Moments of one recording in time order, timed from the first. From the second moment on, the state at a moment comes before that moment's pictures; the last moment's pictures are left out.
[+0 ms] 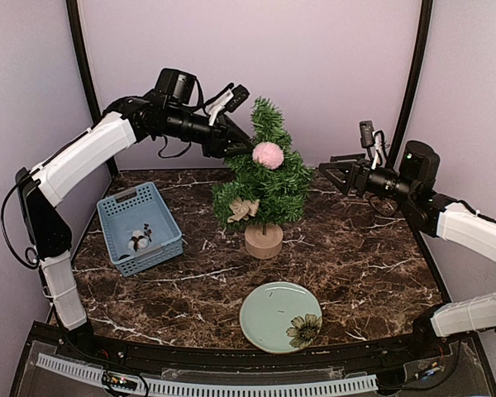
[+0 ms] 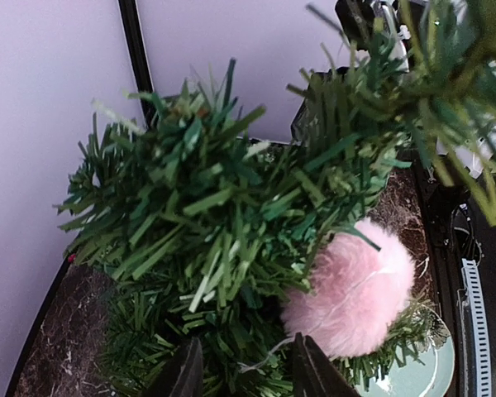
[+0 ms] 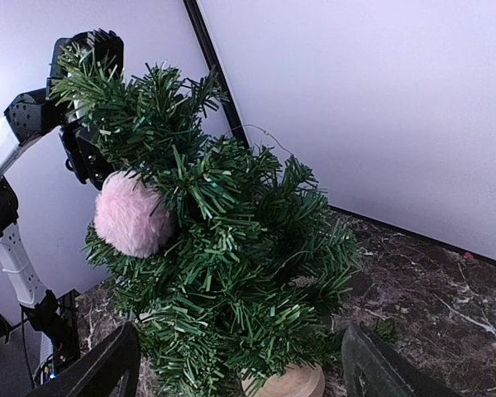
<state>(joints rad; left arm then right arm) -0.62 1.87 2.05 -0.71 0.64 0.36 0.40 1.15 0.81 0.31 -0.62 0.28</state>
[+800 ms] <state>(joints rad) -0.62 1.88 2.07 -0.72 0.67 0.38 0.40 1.15 0.81 0.31 -0.61 0.28</state>
